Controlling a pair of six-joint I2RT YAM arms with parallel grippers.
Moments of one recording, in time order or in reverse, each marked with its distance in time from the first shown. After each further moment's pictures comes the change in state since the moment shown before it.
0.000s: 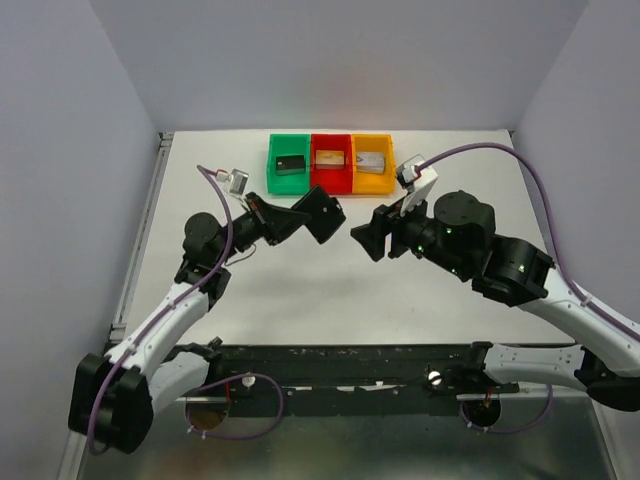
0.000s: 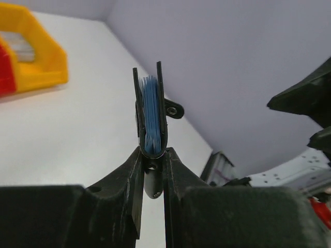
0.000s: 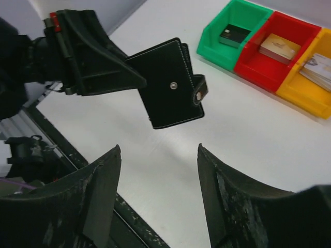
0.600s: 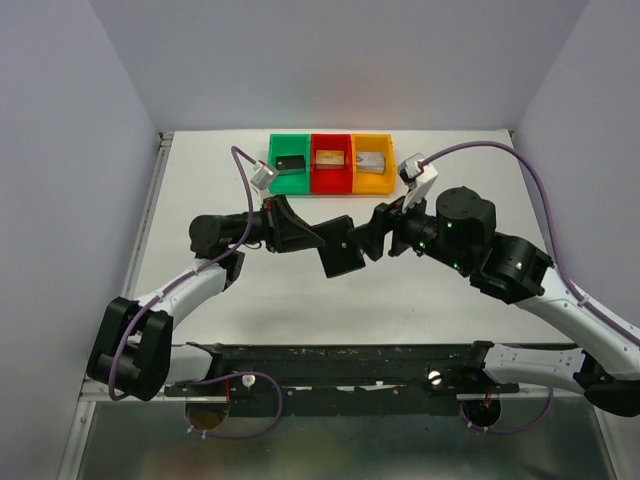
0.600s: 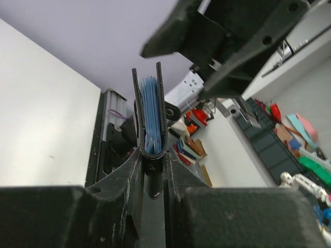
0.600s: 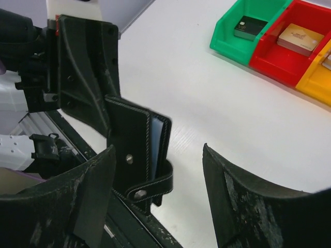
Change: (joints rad) left arm 0.056 0.378 0.053 0.833 0.605 -0.658; right arm -0.053 -0.019 -0.024 0.040 -0.143 0.043
